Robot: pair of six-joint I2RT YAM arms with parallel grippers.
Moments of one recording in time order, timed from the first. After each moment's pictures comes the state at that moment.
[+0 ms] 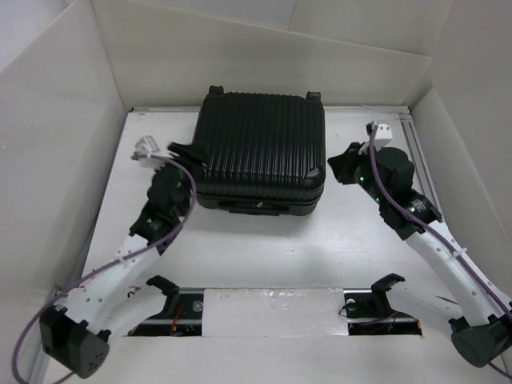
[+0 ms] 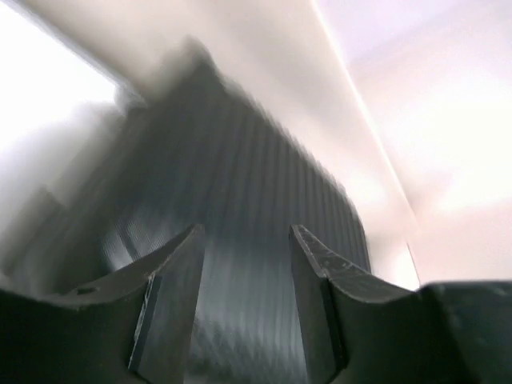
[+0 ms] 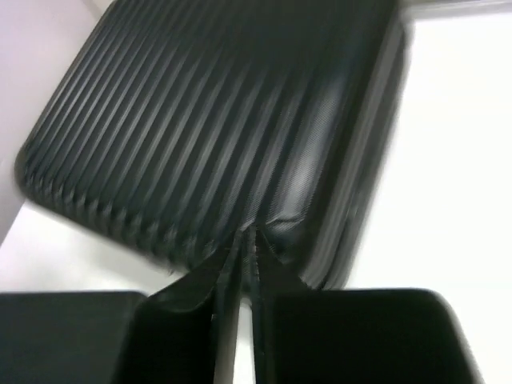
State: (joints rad) left arm -0.64 0.83 0.70 0.13 -0.61 -0.82; right arm 0.51 0.95 0.99 -0.29 0.08 0.40
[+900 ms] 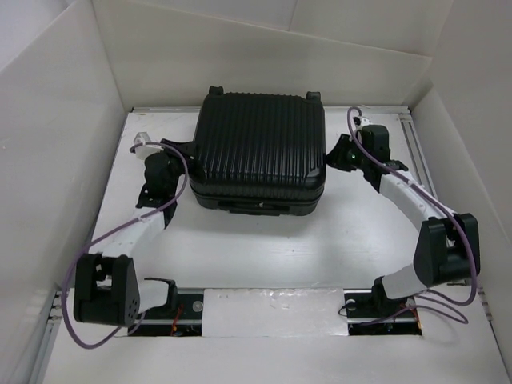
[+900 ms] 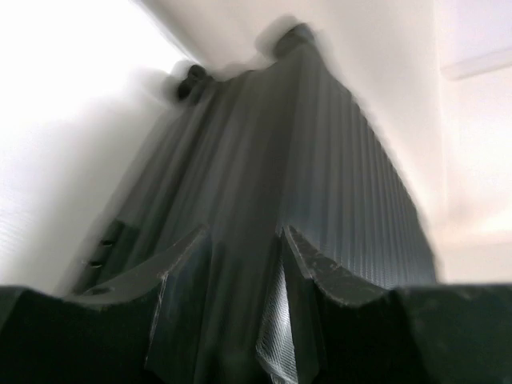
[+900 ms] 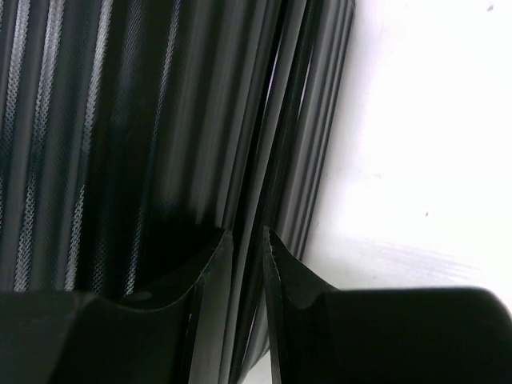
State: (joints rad) left arm -0.10 1.26 0.67 0.39 -0.09 -0.96; right arm 0.16 1.47 1.02 -0.10 -0.31 0.43
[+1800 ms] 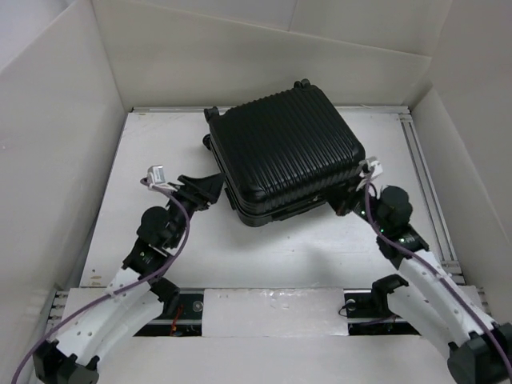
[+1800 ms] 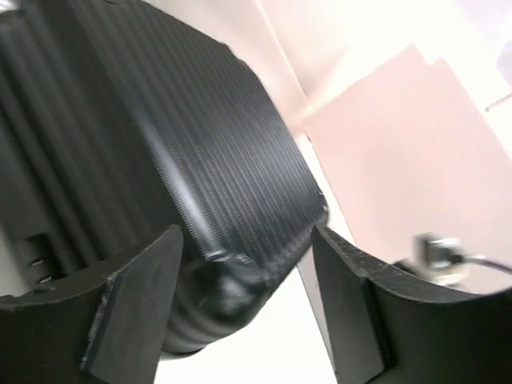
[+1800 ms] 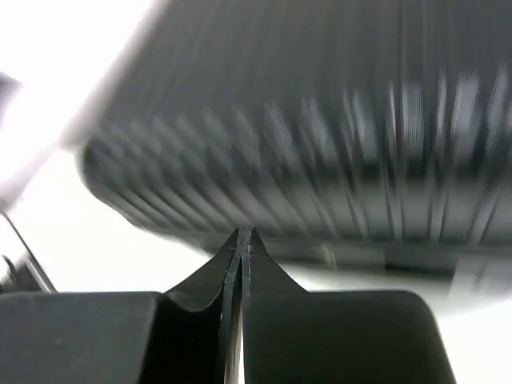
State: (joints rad) left arm -0.56 0.61 0.47 0.23 -0.16 -0.90; right arm 0.33 0.72 0.54 0.12 -0.35 0.36
